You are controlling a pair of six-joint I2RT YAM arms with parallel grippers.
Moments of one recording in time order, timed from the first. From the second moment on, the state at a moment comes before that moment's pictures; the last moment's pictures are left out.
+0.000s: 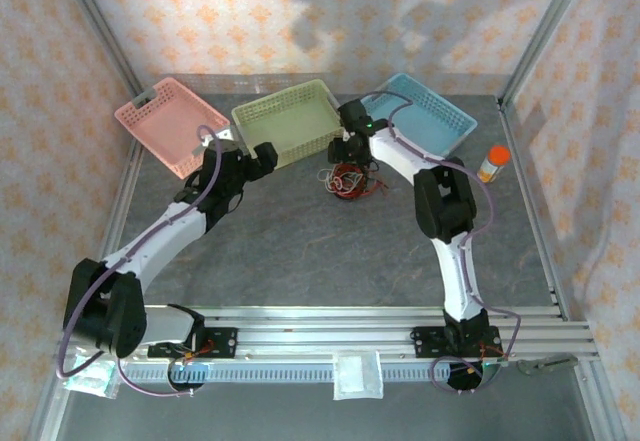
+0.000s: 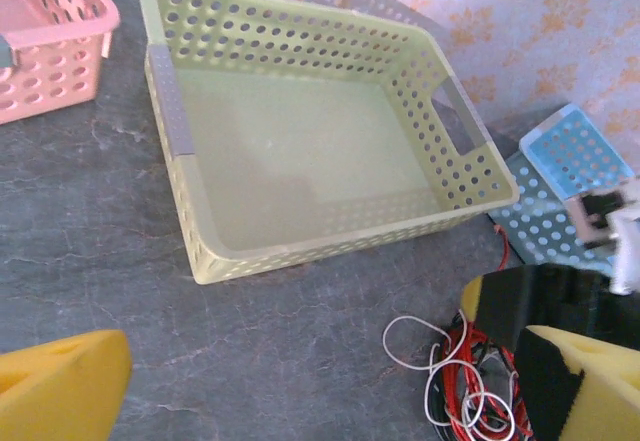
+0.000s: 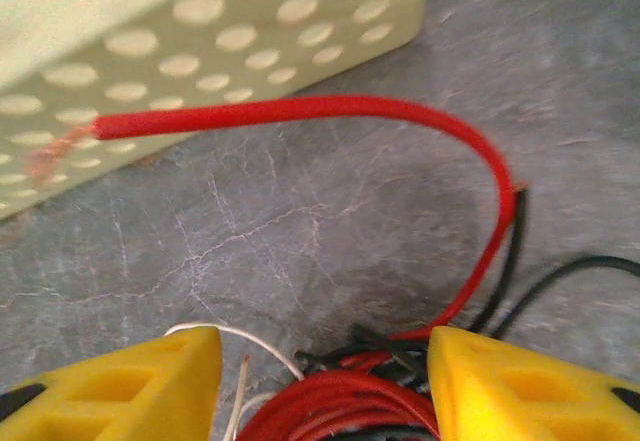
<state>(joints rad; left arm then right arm) -0.28 1.30 0.86 -0.06 -0.12 -0.64 0.46 2.25 1.86 -0.66 -0.05 0.39</state>
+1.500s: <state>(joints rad) -0.33 1.57 1.17 -0.18 -0.07 -0.44 0.63 1.62 1.11 -0.53 0.10 0.50</state>
